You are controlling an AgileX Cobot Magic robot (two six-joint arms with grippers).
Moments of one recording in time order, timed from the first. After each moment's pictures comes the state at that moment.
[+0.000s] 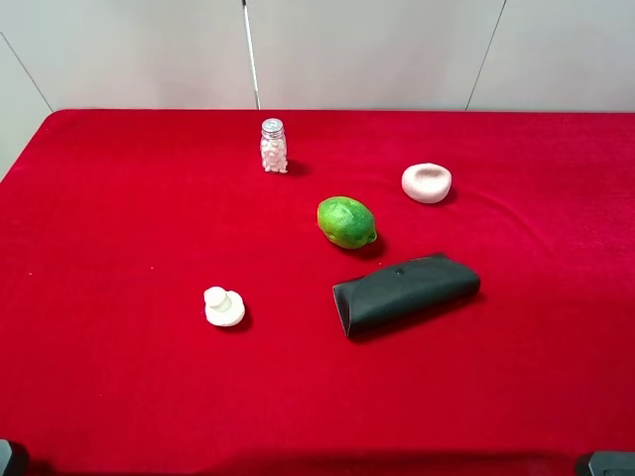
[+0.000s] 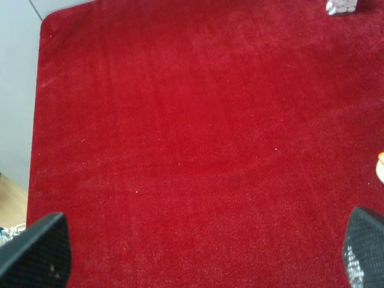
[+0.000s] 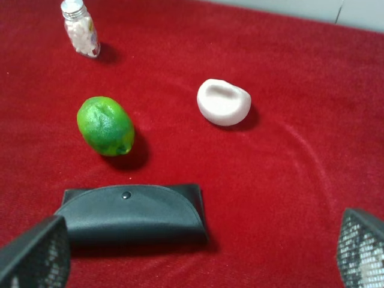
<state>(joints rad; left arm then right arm) 0.02 0.01 -0.50 -0.07 1.07 0.23 0.08 0.50 -0.70 0.32 1.02 -0.28</state>
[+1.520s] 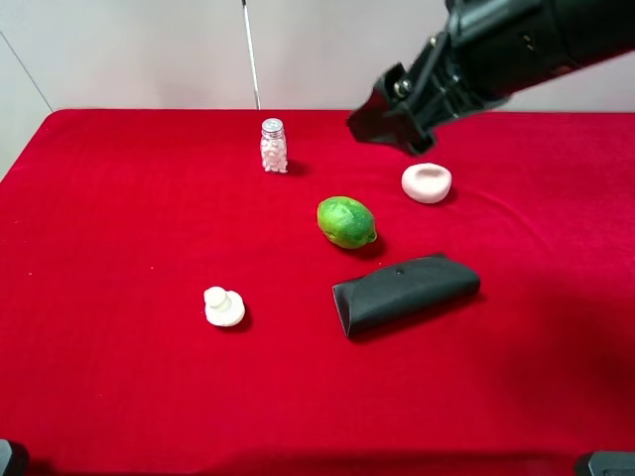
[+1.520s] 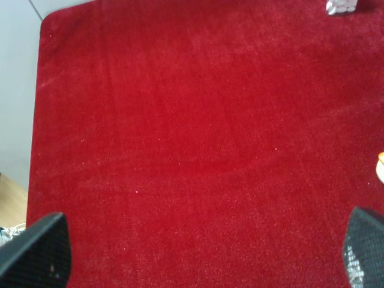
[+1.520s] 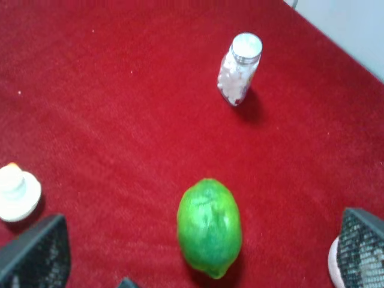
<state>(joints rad) 0.02 0.01 -0.50 -0.07 1.07 0.23 0.69 1.29 -0.95 0.17 0.53 -0.30</state>
